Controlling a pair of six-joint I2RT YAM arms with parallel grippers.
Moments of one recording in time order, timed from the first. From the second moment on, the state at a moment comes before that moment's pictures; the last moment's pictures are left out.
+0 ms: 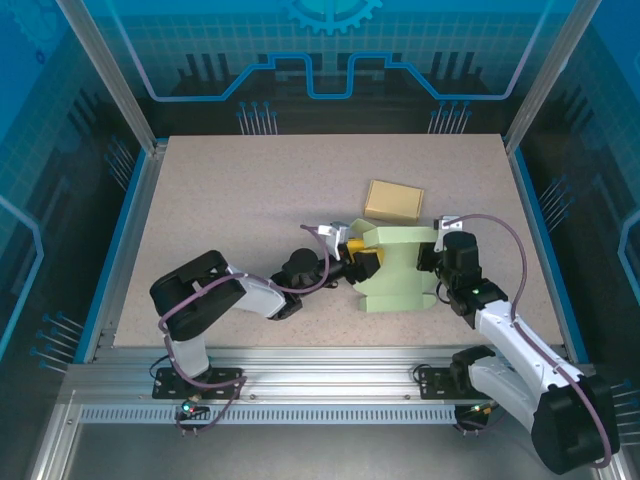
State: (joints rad) left arm -0.87 1.82 0.67 1.18 0.13 -0.66; right arm 0.26 0.90 0.45 -0.09 0.12 0.24
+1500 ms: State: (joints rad) left arm -0.74 1.57 0.85 0.29 -0.26 -0.04; right arm 0.26 0.89 0.44 -0.08 0.13 0.24
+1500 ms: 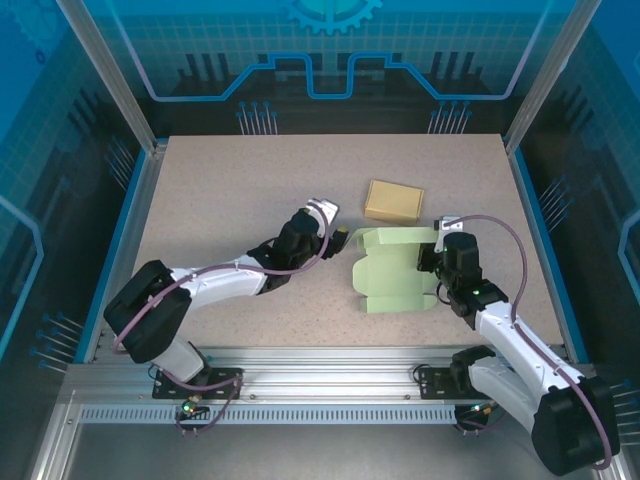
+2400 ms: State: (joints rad) left arm -0.81 1.54 0.81 0.32 0.00 0.18; right arm 0.26 0.89 0.44 -0.08 0.13 0.24
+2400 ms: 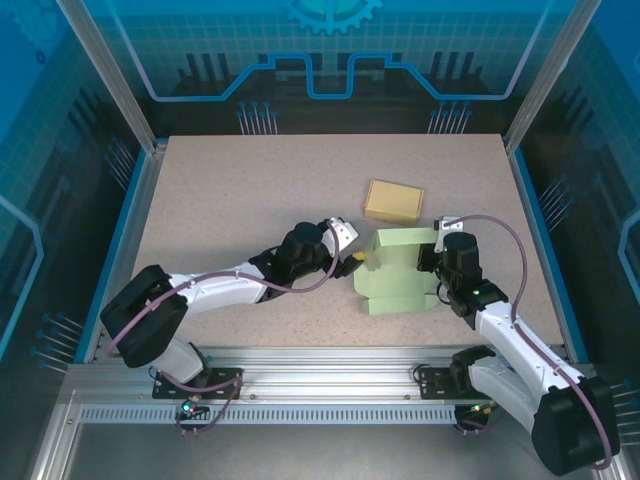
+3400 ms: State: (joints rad) left arm -0.84 1.62 0.90 0.36 0.20 0.29; right arm 0.26 0.89 0.44 -0.09 0.13 0.24
